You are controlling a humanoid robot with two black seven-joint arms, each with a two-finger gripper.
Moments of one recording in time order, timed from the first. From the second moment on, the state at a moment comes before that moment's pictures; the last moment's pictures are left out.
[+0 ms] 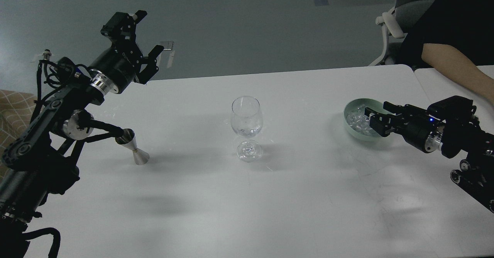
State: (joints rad) left arm -0.61 0.36 -1.19 -1.01 0.70 -0.36 -0.07; right arm 0.52 -0.58 0.62 0.89 -1.93 -0.15 0.34
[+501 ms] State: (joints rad) left arm -0.61 0.36 -1.19 -1.01 0.70 -0.36 -0.07; right arm 0.54 -0.55 0.59 0.86 -1.93 -0.14 0.34
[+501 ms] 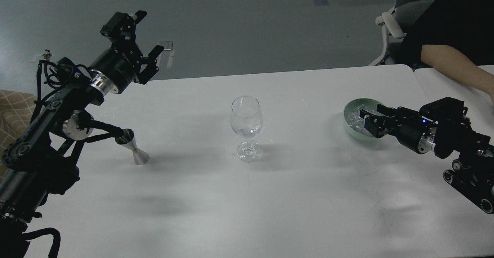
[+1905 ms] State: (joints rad) left arm -0.61 0.37 -1.20 -1.01 0.70 -0.36 -0.07; right arm 0.57 -0.53 0.57 0.84 -1.93 -0.08 0.34
